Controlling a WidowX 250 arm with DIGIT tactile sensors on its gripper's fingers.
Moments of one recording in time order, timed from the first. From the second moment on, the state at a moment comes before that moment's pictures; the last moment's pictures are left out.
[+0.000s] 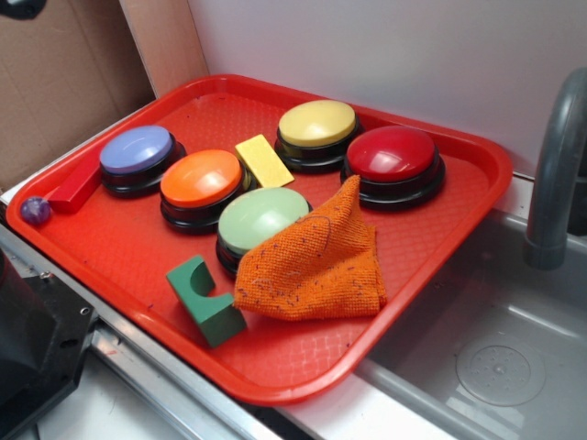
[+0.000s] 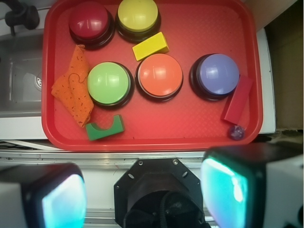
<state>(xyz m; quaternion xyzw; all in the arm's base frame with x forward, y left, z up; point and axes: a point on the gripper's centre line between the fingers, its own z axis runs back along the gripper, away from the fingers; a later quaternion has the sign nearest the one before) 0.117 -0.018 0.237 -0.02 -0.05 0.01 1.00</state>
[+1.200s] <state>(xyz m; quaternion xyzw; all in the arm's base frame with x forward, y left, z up) 0.151 -0.037 0.146 -0.02 -0.05 0.14 0.99</state>
